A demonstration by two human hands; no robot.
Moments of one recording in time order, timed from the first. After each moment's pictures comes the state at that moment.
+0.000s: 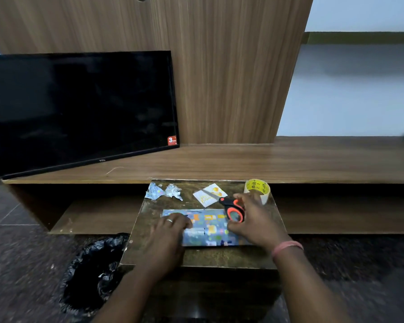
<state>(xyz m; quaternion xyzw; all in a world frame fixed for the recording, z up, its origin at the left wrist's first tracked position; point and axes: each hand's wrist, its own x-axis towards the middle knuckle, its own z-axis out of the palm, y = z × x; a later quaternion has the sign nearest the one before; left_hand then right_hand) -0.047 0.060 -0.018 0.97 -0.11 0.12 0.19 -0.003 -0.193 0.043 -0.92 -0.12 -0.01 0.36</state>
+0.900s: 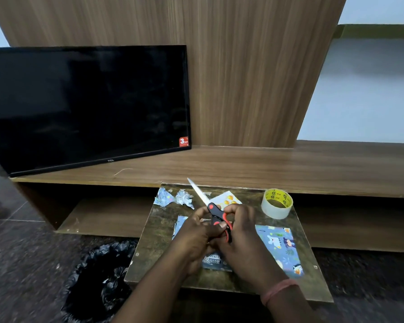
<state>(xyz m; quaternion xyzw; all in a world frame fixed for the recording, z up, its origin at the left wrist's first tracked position) -0.004 0.013 0.027 0.52 0.12 -0.13 0.83 -0.008 -0.124 0.021 -0.87 -0.19 -0.07 0.45</state>
